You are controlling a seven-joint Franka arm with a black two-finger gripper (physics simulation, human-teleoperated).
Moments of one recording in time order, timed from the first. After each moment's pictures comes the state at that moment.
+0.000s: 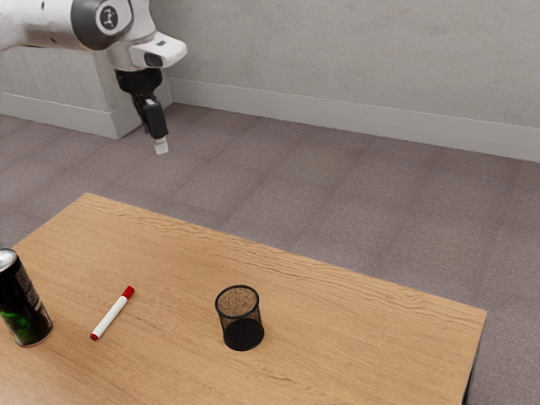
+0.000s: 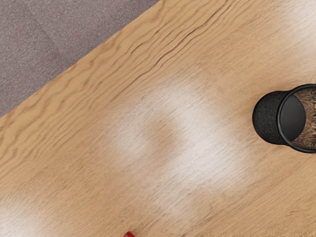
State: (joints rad) arm -0.13 0.11 0.19 -1.50 -0.01 1.60 0.69
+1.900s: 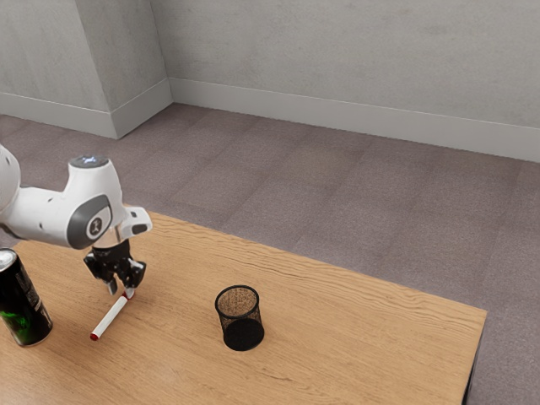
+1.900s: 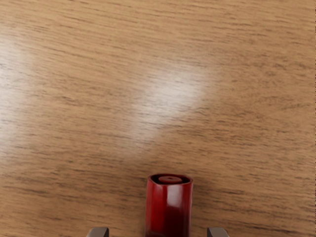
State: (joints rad) arm -0.01 0.17 0.27 -2.35 0.06 2.48 -0.01
